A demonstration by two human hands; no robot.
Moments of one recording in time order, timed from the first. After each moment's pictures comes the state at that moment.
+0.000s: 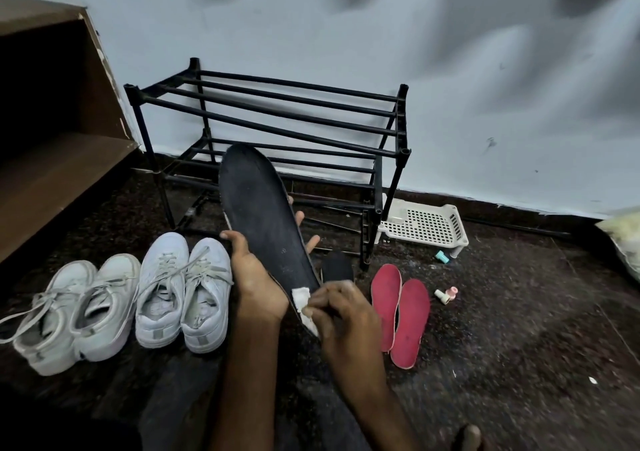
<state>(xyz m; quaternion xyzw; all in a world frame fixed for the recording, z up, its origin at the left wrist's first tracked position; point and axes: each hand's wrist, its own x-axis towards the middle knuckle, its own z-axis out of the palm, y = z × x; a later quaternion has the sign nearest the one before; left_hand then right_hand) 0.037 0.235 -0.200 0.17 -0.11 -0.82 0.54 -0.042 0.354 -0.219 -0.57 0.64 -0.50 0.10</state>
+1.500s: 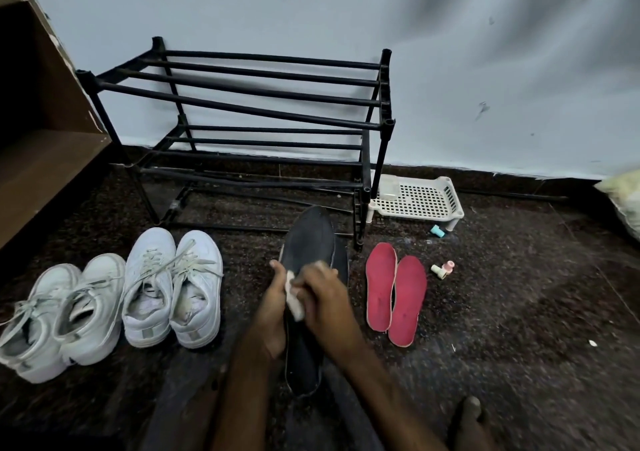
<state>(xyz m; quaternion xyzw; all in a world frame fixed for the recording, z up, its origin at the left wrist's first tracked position) 0.019 0.255 -0.298 0.36 -0.20 -0.88 0.26 -0.069 0.311 -0.289 -0.61 0.64 -0.45 0.11</state>
